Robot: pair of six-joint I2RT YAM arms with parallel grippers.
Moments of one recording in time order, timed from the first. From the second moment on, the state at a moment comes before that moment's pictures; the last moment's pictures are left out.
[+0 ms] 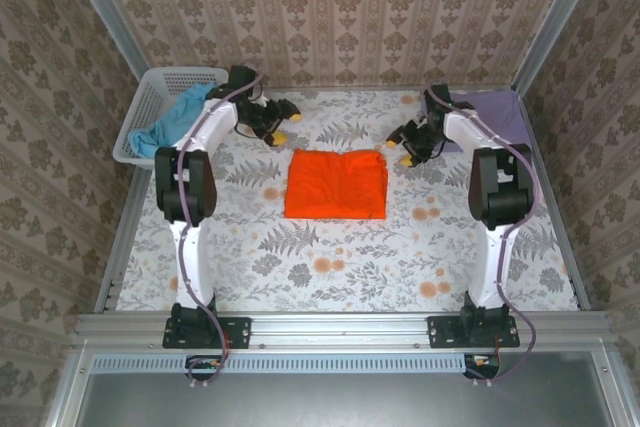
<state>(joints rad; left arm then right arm) -0.23 2.18 1.94 -0.79 0.66 -0.82 0.05 2.07 1.64 -0.78 -0.50 0.82</state>
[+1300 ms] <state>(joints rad) -0.57 1.71 0.99 -0.73 0.52 -0.46 0.40 1.52 0.61 -0.14 -0.61 0.70</state>
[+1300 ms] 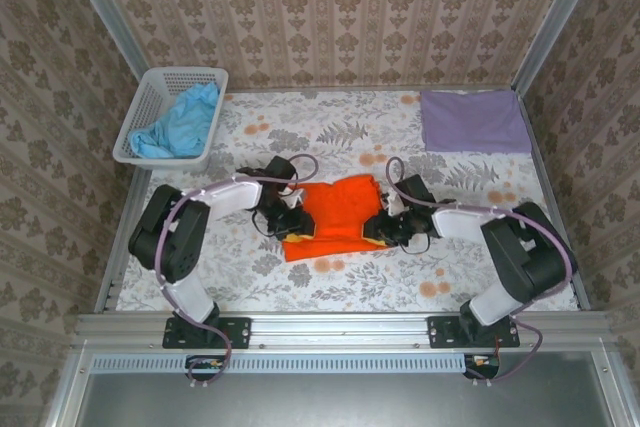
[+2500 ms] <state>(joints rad) -0.37 2.05 1.48 -0.92 0.34 -0.27 0.33 1.97 1.45 -0.77 -0.26 0.40</state>
